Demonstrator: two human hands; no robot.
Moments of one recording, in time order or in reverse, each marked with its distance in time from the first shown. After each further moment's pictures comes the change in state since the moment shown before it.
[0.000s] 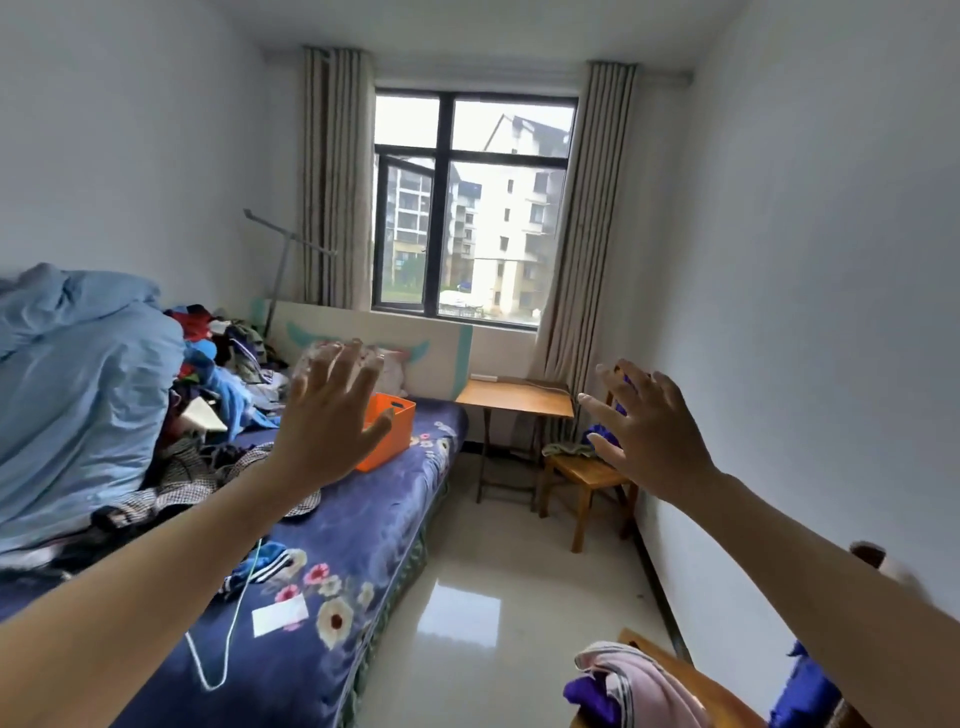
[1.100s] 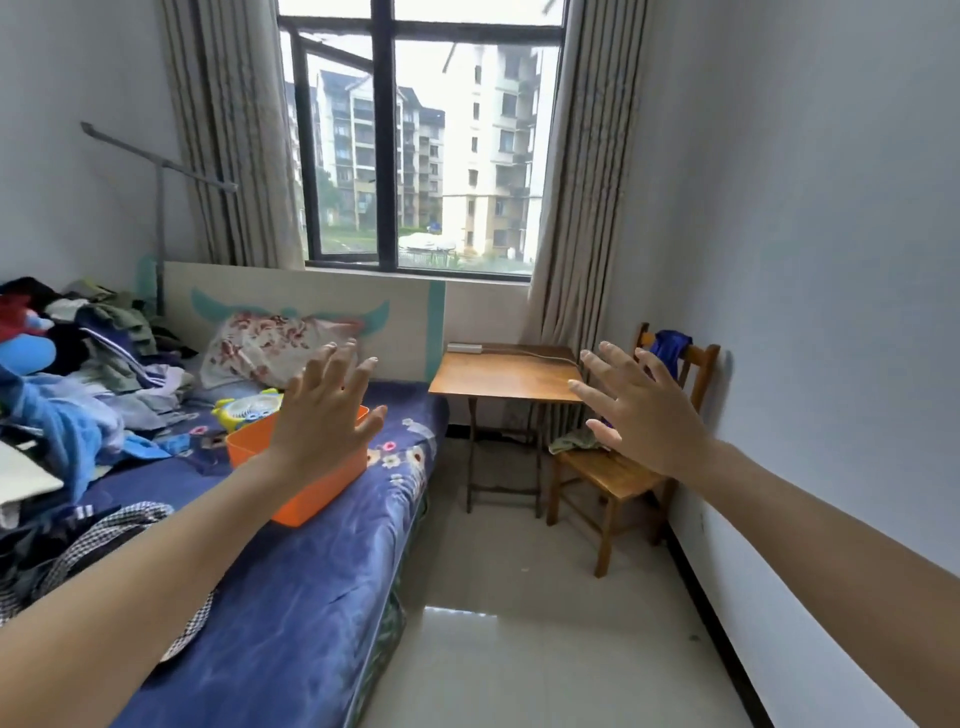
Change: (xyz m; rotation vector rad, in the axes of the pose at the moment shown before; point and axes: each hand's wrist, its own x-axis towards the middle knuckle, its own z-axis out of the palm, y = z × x) left_hand 0.348 -0.109 0.523 -0.030 -0.213 0.019; right_hand 0.145 0.127 0.590 -0.101 -0.215 -0.087
